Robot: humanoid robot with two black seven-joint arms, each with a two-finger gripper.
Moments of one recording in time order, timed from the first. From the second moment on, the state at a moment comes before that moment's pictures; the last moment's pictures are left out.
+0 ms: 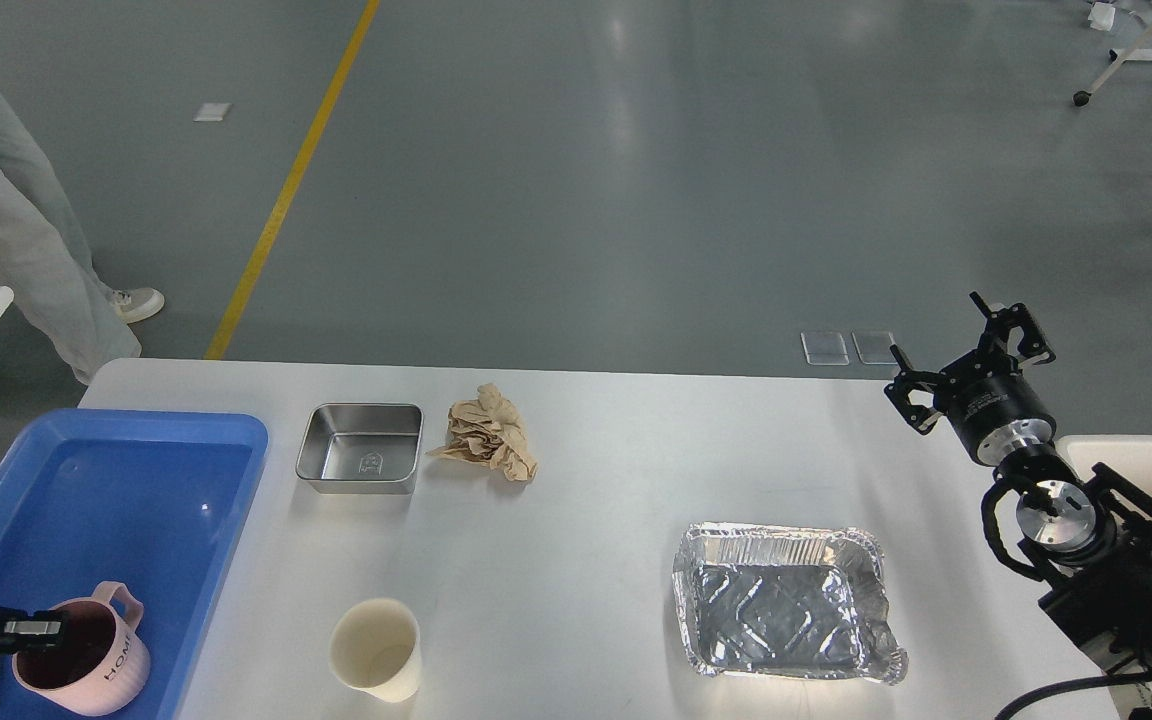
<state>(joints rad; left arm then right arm) -0.65 1.09 -0.13 -1.35 1.30 -0.54 0.21 0.59 -0.29 0.92 0.52 0.15 0.43 0.22</state>
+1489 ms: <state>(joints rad) -0.67 1.38 -0.64 -1.38 0.78 -0.77 0.06 0.61 -0.27 0.92 0.52 0.15 0.42 0.22</state>
